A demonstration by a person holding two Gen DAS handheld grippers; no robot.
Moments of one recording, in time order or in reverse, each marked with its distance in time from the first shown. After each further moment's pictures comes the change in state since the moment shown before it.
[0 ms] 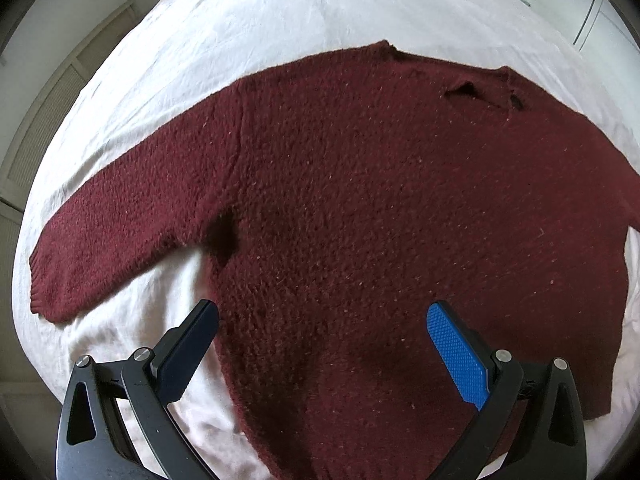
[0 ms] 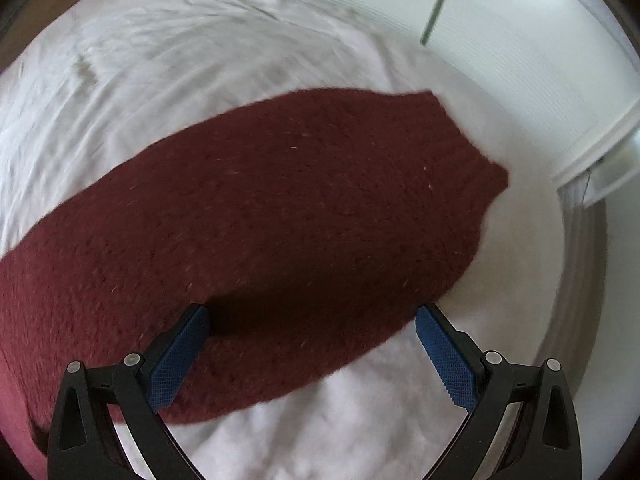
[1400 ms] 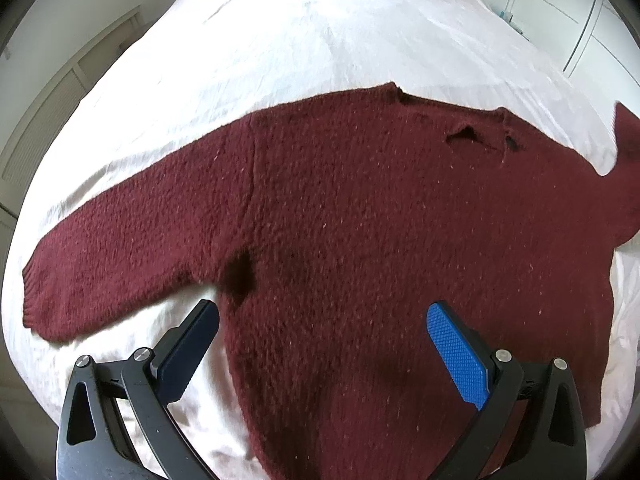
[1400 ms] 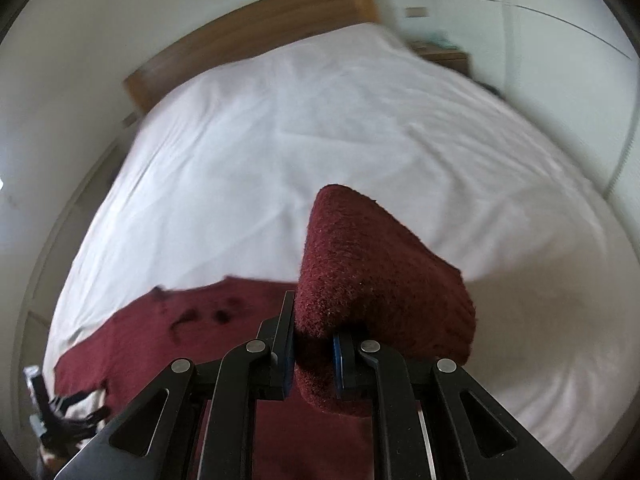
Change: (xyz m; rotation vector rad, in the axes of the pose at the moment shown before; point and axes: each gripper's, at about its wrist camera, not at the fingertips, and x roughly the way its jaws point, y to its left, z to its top) left arm -0.018 0.020 0.012 -0.029 -0.098 -0.061; right arm -0.244 0.222 -0.061 -0.448 -0.236 0.617
